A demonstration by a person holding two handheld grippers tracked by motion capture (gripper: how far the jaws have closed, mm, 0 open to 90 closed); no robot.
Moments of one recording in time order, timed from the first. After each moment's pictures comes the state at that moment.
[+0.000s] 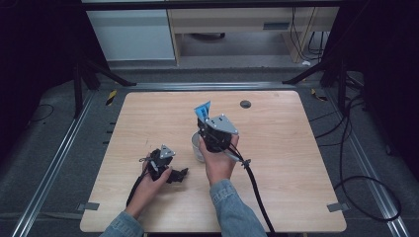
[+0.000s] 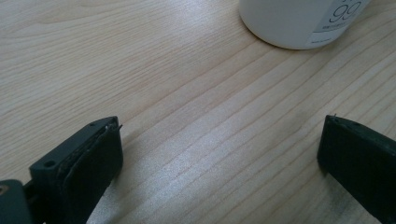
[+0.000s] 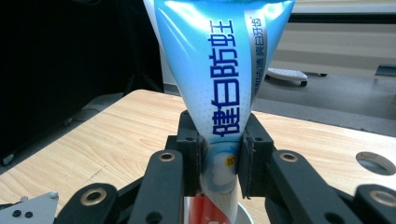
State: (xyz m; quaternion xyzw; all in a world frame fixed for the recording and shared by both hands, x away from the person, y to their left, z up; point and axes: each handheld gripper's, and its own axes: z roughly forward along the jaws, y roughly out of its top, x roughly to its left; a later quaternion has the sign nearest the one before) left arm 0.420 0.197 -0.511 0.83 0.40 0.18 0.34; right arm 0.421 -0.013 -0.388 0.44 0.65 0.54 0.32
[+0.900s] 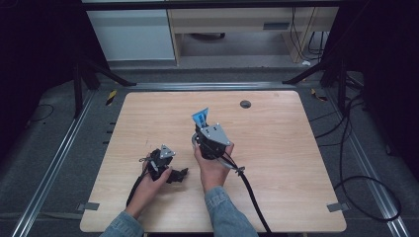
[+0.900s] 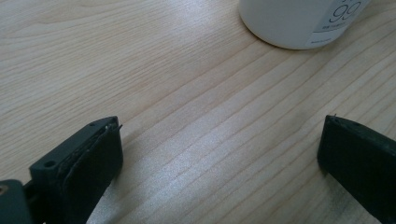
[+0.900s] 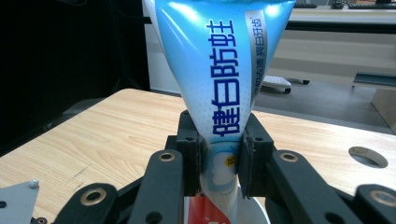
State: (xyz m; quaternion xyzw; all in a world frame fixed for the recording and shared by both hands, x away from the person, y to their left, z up) left arm 0.421 0.197 -0.511 0.83 0.40 0.18 0.34; right arm 0.415 0.002 -0.416 0.44 0.63 0.53 0.35
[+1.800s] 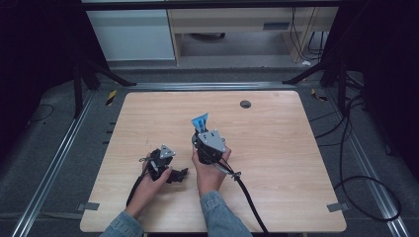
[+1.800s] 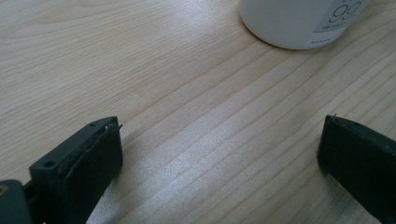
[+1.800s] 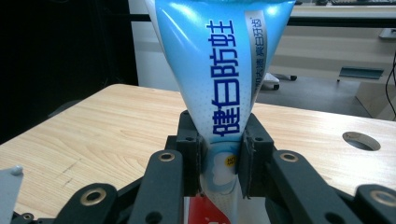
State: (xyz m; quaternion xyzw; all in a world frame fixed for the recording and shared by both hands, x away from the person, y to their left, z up) left arm 0.421 0.197 -0.511 0.83 0.40 0.18 0.34; right arm 0.410 0.011 -0.435 0.46 0.62 0.52 0.37
